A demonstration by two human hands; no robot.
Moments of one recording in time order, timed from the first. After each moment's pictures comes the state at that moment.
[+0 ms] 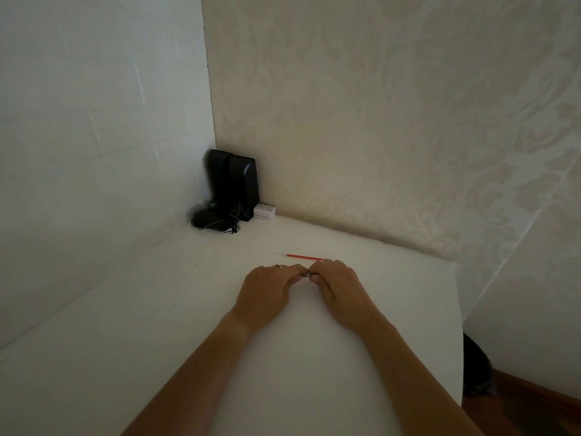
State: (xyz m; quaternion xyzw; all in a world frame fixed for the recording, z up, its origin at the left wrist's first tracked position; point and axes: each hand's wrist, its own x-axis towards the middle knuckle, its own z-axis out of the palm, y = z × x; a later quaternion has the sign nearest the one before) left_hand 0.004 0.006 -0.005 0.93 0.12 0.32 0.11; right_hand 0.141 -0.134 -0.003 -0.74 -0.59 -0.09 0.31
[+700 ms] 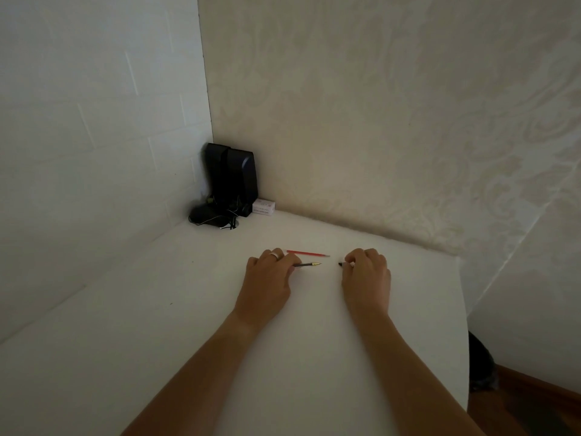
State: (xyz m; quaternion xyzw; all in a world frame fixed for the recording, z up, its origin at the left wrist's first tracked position) left_hand 0.009 0.001 -0.002 0.92 0.20 0.31 0.11; right_hand 0.149 -0.136 -0.001 -0.89 -0.29 -0.18 0.31
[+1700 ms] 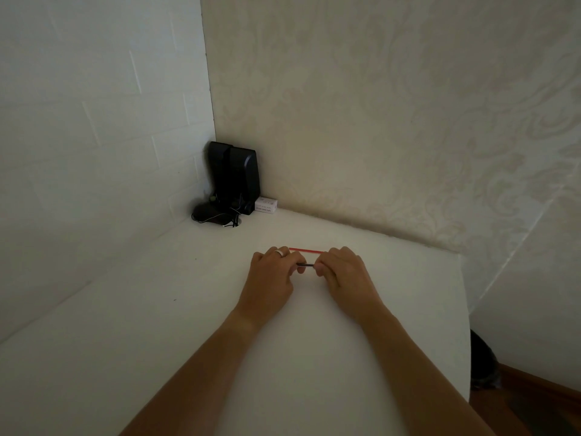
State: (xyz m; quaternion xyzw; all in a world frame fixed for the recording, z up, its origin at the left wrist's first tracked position) left_hand 0.004 -0.004 0.007 0.93 0.17 0.31 0.12; right_hand 0.145 -0.131 0.000 -0.75 -0.56 -0.16 0.32
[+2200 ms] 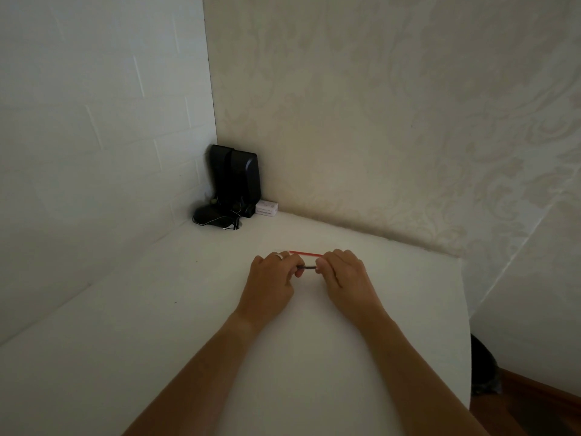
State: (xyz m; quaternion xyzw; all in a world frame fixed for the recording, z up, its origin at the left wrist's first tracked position) left_hand 0.005 -0.001 0.006 0.93 0.17 0.31 0.13; right_hand 0.143 -0.128 -0.001 -0.75 -0.54 -0.14 0.36
